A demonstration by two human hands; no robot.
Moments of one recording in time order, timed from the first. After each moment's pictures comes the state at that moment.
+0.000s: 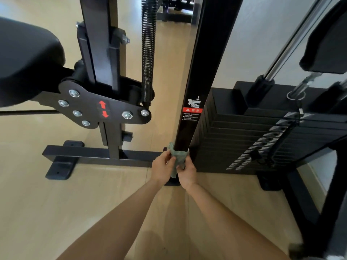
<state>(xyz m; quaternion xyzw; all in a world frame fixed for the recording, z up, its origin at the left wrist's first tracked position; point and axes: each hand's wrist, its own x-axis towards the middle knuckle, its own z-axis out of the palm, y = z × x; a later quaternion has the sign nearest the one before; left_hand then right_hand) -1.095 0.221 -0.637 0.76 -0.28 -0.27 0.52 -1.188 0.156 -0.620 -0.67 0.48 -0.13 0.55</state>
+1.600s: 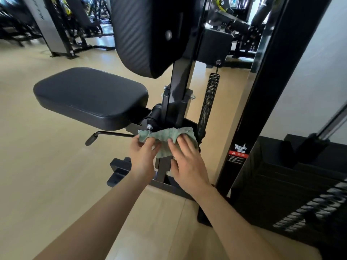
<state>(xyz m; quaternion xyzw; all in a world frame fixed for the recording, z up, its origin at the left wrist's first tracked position) -1.014 0.326 -0.402 0.54 -0.01 -0.08 0.84 -1.093 0.213 -0.445 -0.95 0.04 -0.29 0.11</state>
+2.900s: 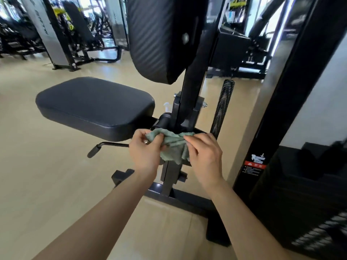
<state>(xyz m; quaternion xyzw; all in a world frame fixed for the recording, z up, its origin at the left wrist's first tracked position) -0.974 0.325 -0.390 0.70 -0.06 0.09 0.71 -1.050 0.192 -0.421 -0.83 0.07 -0.52 0.18</state>
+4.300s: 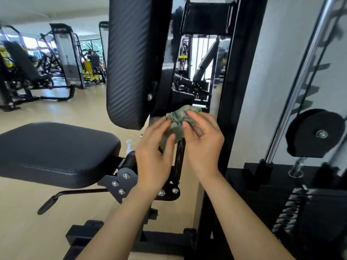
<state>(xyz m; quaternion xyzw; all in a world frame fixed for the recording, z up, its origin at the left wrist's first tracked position) -1.021 0.272 -0.296 0.60 -0.44 0.29 0.60 -1.089 0.179 -0.272 -0.67 0.09 -0.64 0.36</state>
